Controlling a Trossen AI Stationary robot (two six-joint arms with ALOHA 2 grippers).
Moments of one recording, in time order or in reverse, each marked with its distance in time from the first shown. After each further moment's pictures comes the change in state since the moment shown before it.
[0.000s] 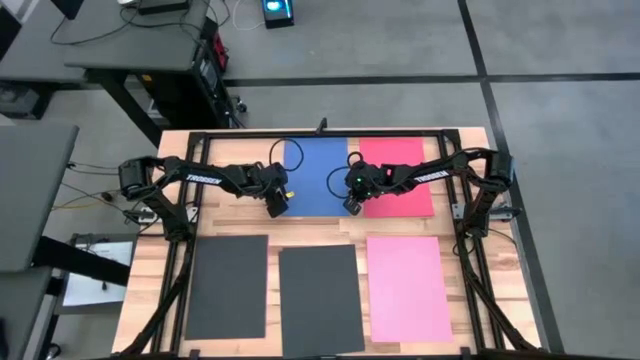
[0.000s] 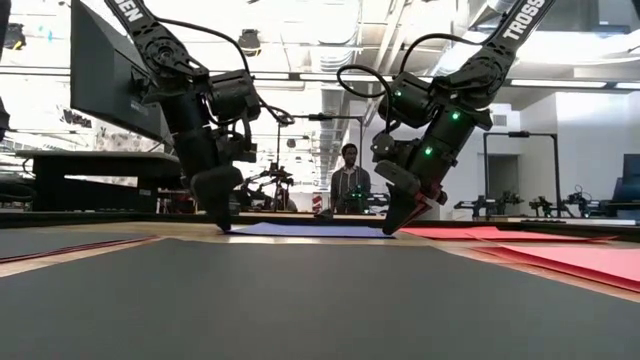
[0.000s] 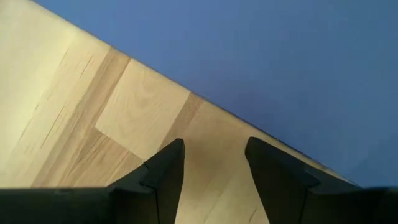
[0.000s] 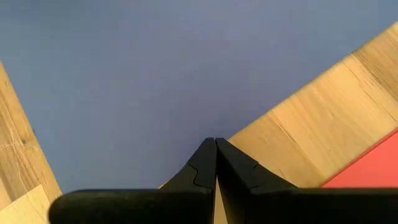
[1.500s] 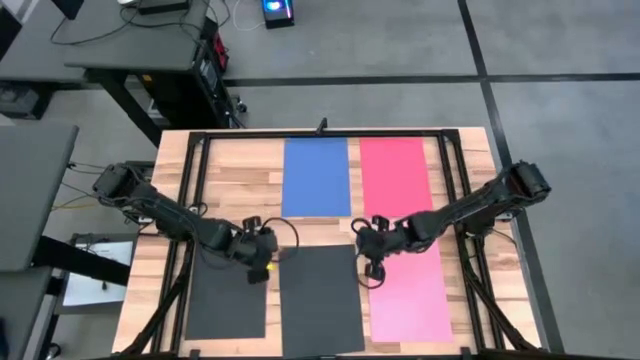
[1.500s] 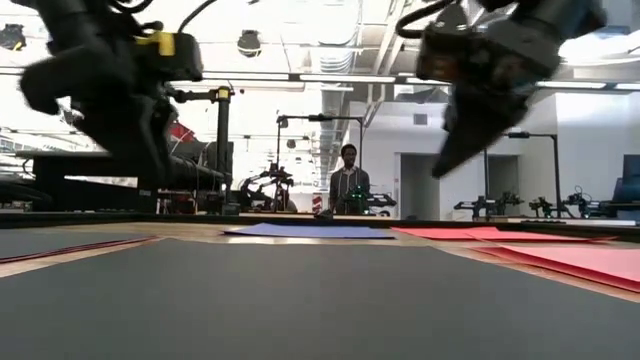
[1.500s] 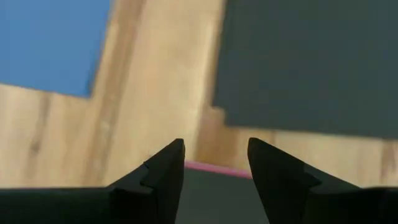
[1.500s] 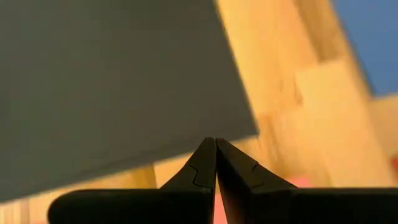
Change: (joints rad) left arm -0.756 -0.196 0.003 -0.191 -0.116 -0.391; right arm 0.596 -0.252 -0.002 -0.233 0.098 0.216
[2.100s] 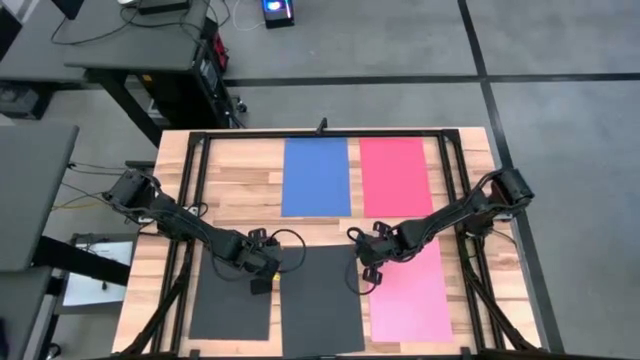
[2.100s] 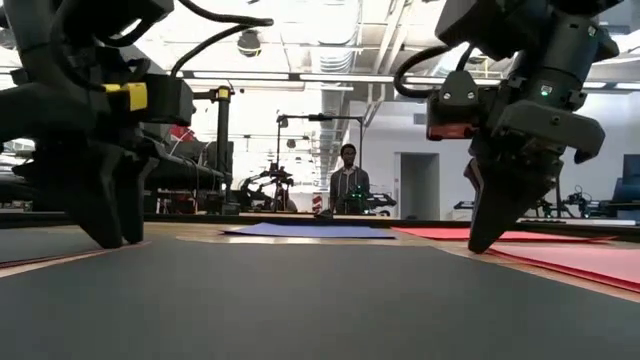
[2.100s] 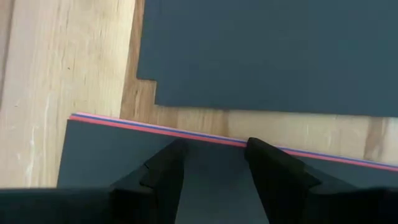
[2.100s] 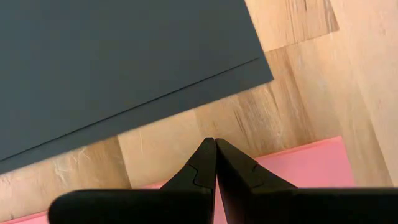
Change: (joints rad) left arm -0.045 0.178 0.002 0.106 0.131 -0.052; right arm 0.024 0.168 0.002 -0.023 -0.023 0.095
